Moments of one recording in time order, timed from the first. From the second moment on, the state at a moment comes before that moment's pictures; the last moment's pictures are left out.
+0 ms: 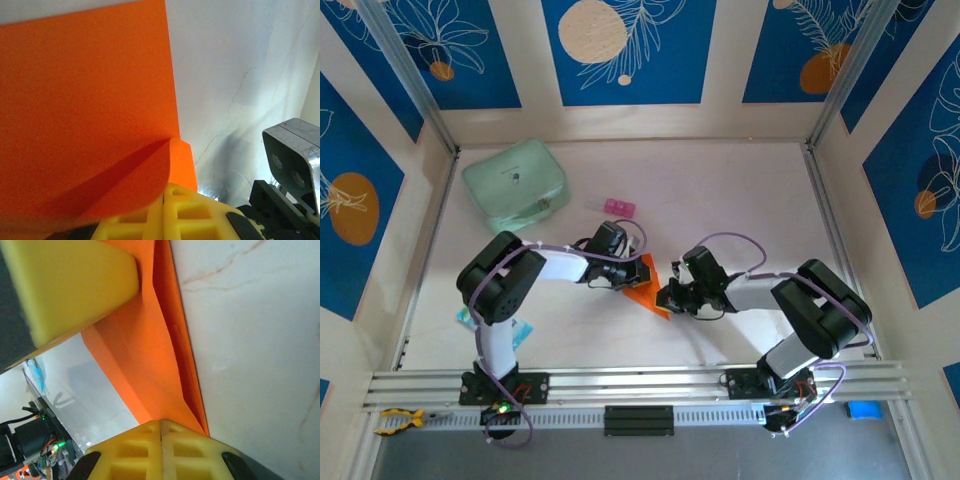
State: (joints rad) left arm -0.68 1.90 0.91 0.10 0.57 -0.91; right arm 0.62 1.54 0.45 0.16 -0.56 0.93
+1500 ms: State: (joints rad) left arm -0.71 1.85 0.90 -0.02 0.50 -0.92; right arm 0.62 1.54 0.40 0.26 -0.58 0.97
